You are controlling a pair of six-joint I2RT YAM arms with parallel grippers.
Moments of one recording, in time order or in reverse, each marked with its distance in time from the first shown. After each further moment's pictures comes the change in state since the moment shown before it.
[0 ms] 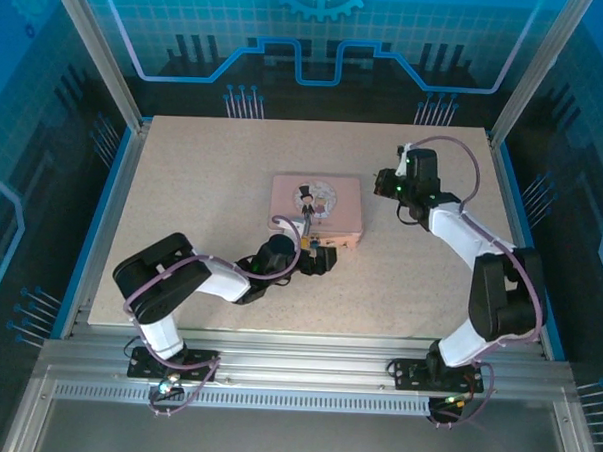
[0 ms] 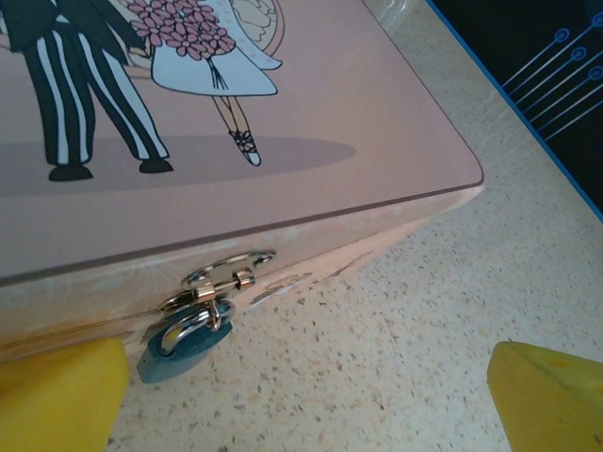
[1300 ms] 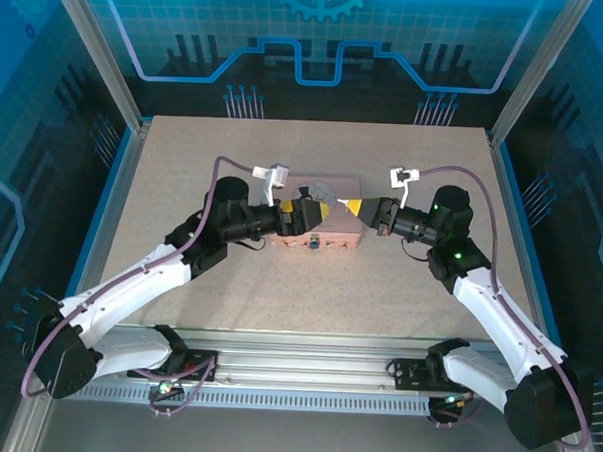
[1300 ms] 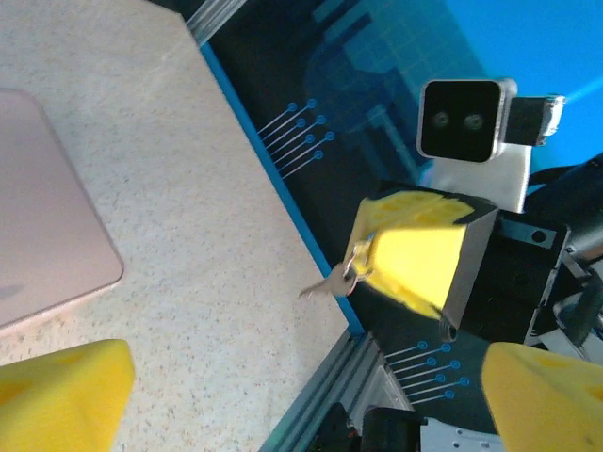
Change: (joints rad) left arm 0.155 -0.603 0.342 -0.776 0.476 -0.206; right arm 0.097 -0.589 -0.317 0.198 -0.656 0.292
